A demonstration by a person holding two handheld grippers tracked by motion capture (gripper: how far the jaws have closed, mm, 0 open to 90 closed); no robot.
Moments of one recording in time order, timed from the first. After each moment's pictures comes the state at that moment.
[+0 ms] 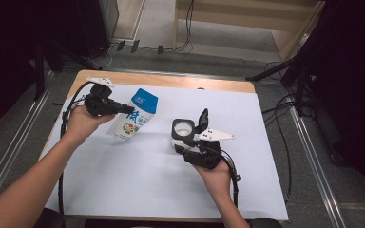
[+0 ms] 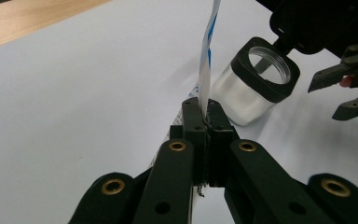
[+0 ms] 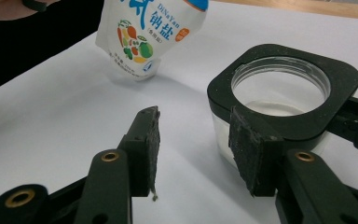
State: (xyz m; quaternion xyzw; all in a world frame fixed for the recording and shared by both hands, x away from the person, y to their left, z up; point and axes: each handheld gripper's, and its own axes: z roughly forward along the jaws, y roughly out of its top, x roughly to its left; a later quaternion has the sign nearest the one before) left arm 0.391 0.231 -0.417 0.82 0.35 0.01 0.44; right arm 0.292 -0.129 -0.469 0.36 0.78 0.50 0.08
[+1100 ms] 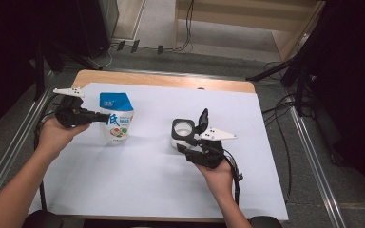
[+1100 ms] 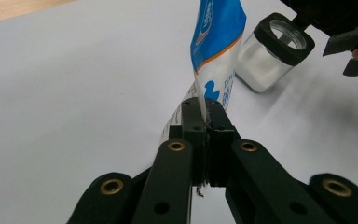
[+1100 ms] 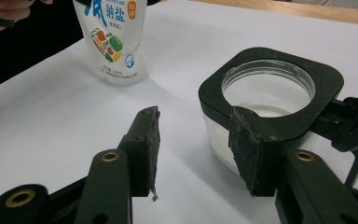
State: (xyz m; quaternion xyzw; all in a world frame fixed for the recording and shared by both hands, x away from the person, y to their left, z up) left arm 0.353 0.297 -0.432 0.80 0.40 0.03 0.45; right arm 0.293 -0.135 -0.466 0.36 0.78 0.50 0.09
